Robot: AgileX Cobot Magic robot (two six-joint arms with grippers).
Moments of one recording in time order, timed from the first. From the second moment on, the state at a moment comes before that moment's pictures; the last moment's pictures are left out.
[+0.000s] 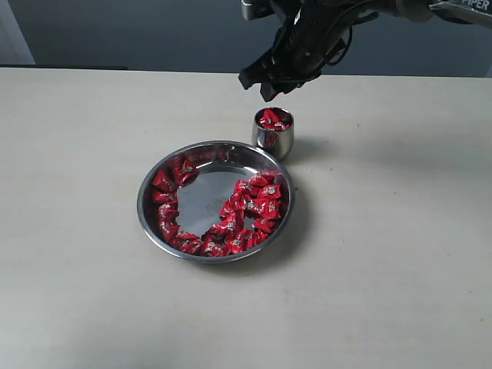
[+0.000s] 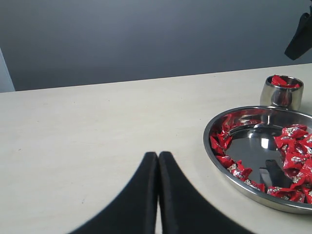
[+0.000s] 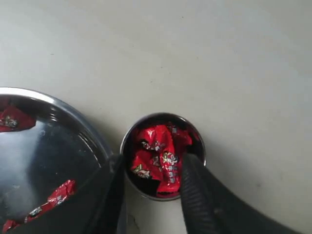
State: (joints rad) left arm -0.09 0.00 0.00 0.04 0.24 -0.06; right arm 0.43 2.12 -1.82 0.14 0.87 -0.23
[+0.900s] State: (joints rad) left arm -0.09 0.00 0.00 0.04 0.24 -0.06; right arm 0.70 2.30 -1.82 0.45 0.93 -0.40
